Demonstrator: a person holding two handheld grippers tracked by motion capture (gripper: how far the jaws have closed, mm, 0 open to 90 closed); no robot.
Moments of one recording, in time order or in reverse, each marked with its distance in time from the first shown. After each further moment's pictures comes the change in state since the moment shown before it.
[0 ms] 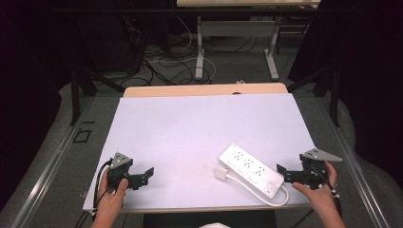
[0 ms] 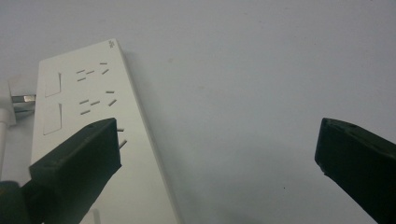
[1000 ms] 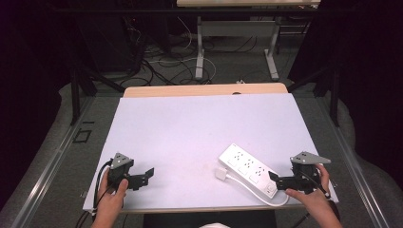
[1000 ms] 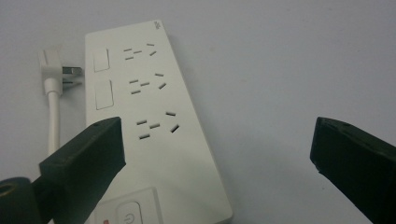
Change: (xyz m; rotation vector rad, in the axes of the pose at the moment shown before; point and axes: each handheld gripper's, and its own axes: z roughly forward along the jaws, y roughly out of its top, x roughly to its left) left arm -0.001 -0.001 0.000 0.003 -0.009 0.000; right arm 0.032 0.006 -0.006 0.073 0.056 -0.115
